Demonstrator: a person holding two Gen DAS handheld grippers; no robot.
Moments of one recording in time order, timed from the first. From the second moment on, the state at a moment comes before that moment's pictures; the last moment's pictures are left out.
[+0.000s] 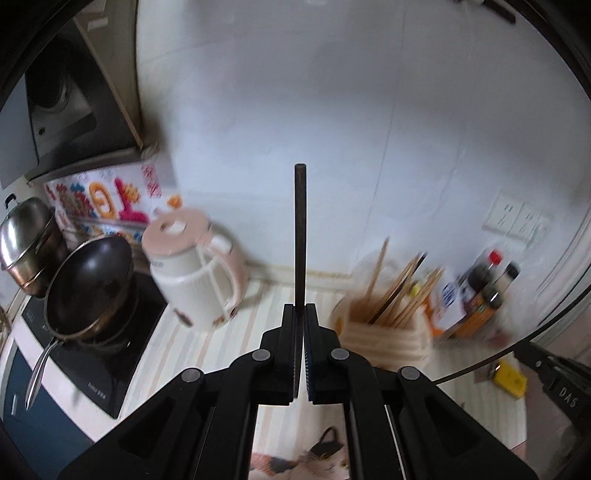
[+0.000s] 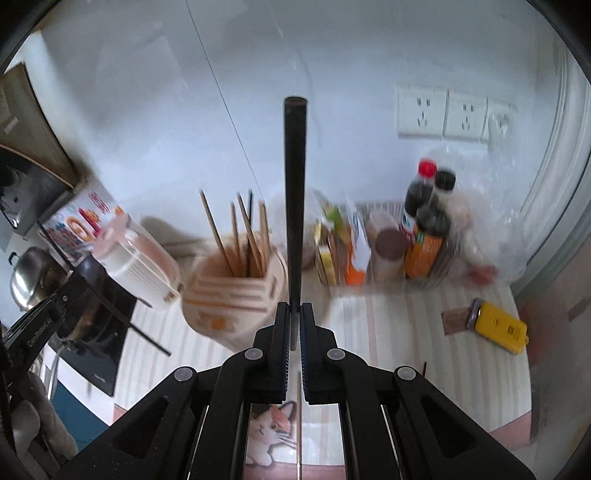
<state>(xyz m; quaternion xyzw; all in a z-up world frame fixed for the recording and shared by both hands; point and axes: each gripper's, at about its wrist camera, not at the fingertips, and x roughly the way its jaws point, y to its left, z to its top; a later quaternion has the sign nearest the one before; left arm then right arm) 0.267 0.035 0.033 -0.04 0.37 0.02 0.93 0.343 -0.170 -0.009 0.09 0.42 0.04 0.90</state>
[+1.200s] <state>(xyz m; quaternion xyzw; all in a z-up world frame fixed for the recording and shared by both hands) 0.348 0.038 0.007 -0.04 0.41 0.03 0.91 0.445 -0.152 -0.031 0.12 0.46 0.08 0.88</state>
